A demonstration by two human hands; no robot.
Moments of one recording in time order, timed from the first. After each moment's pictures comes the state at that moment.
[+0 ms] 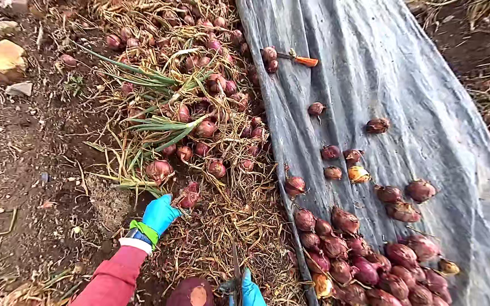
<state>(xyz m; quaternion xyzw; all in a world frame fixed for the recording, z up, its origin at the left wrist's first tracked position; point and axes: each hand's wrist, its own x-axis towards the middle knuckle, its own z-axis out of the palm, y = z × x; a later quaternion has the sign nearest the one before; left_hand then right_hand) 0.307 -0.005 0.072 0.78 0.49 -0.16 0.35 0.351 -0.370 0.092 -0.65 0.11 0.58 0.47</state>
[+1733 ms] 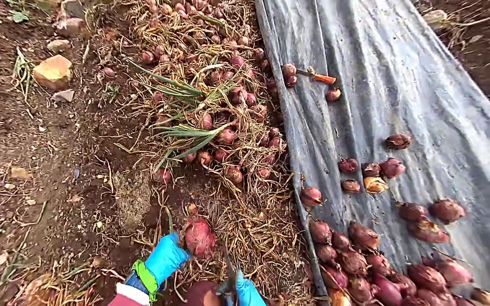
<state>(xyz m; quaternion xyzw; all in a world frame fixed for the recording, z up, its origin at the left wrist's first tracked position) 0.221 -0.063 0.109 0.67 0.49 -0.14 0.55 0.343 -0.337 0.078 -0.61 -0.05 0.65 0.46</state>
